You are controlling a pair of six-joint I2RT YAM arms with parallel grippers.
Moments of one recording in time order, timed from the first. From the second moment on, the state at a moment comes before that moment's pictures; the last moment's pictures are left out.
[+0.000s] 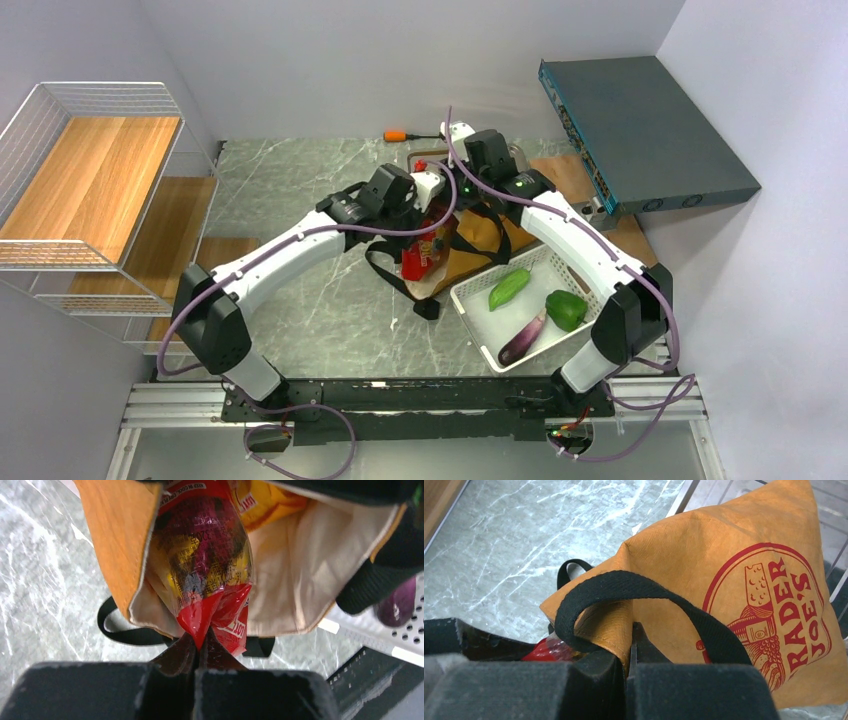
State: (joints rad) left arm -0.75 1.58 1.42 -0.64 0.07 -0.06; right arm 0.57 1.59 1.48 -0.53 -0.11 0.10
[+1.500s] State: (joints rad) left arm -0.76 1.34 1.18 -0.12 -0.14 -0.20; right arm 0.54 1.57 1.55 -0.58 -0.17 0.23
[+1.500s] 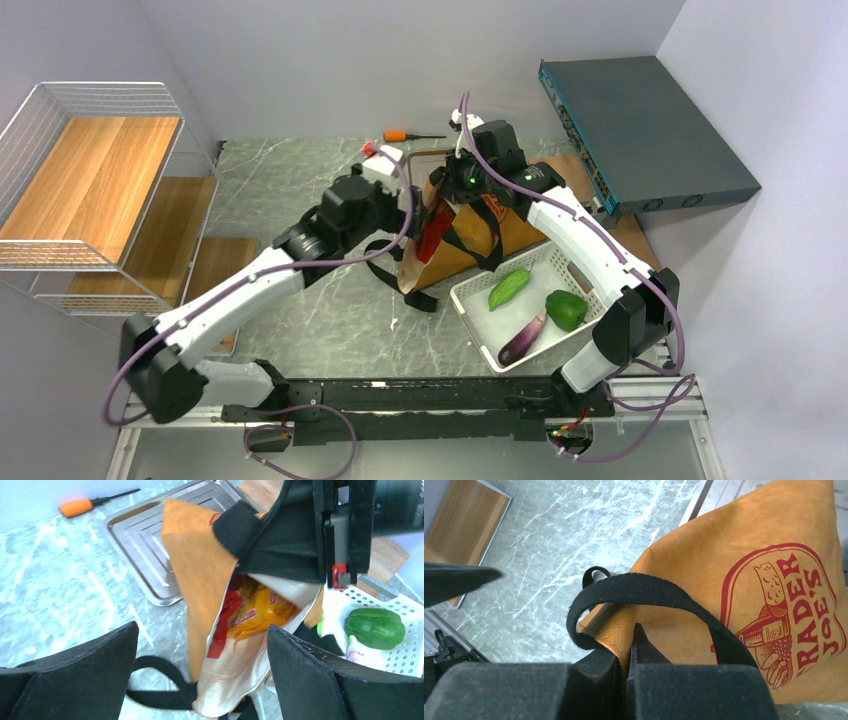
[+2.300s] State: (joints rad) left arm -0.71 1.21 0.77 -0.18 0.08 -0.23; right arm 0.54 1.58 1.57 -0.60 -0.19 0.26
